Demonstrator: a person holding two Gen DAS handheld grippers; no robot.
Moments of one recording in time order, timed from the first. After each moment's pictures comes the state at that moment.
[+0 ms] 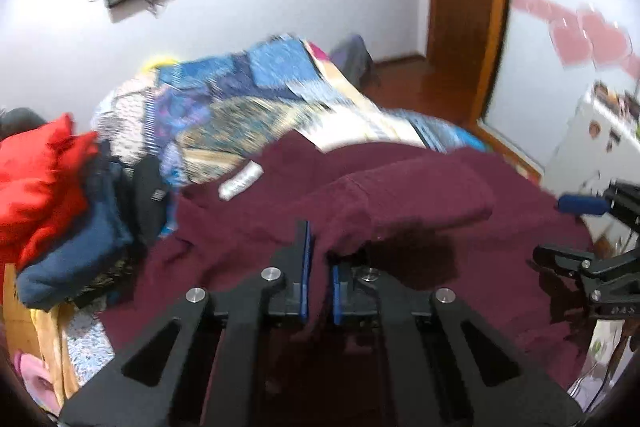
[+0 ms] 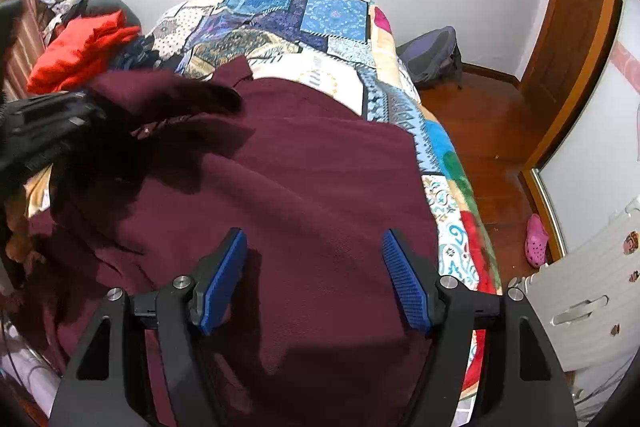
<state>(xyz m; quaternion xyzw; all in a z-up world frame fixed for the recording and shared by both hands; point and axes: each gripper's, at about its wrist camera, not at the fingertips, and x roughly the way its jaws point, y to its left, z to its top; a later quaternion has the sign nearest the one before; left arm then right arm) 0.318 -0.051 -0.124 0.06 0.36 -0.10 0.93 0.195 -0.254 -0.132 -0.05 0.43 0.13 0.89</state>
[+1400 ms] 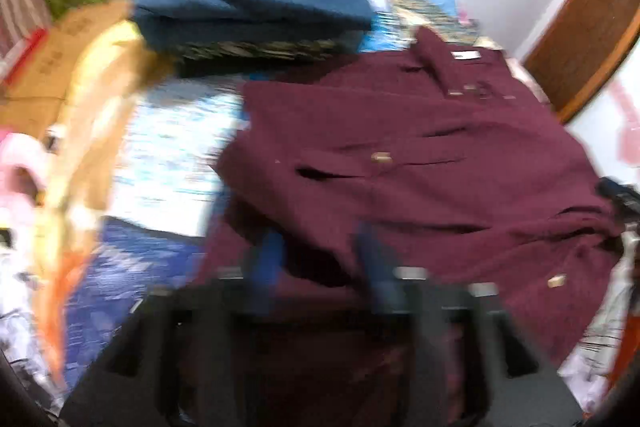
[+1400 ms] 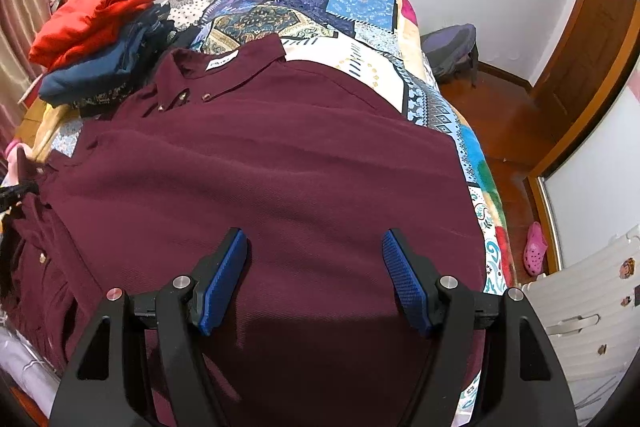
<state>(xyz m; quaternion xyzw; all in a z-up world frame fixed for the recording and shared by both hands) 0.197 0.181 -0.213 -0.11 0.48 0.06 0.87 0.205 -0.209 -0.142 -0.09 0.46 0.15 0.87</state>
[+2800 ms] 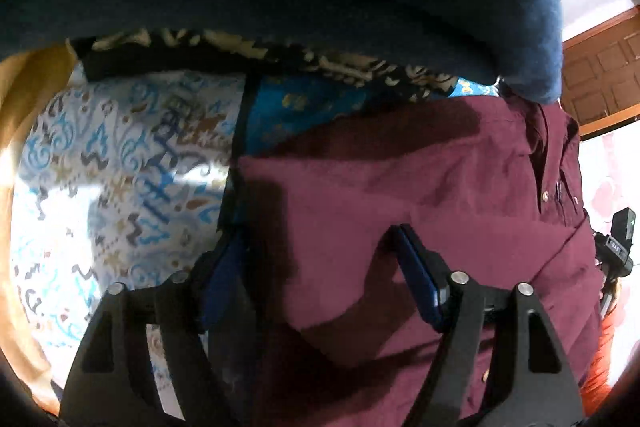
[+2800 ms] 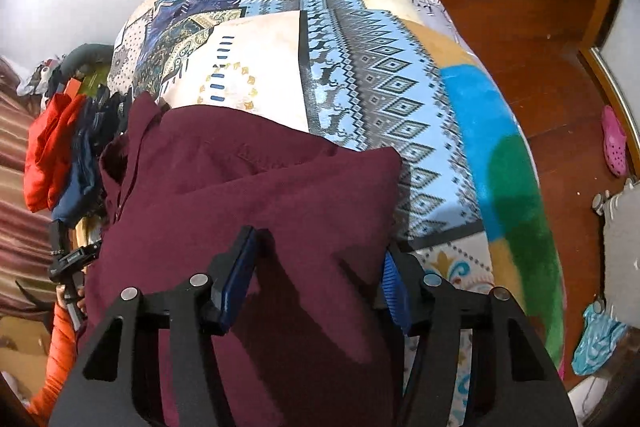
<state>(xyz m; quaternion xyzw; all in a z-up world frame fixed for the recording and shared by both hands) 0.361 0.268 -0.315 -0.25 0.57 -0.04 0.78 0.346 -0.304 -0.201 0.15 0.58 0.18 0.78</state>
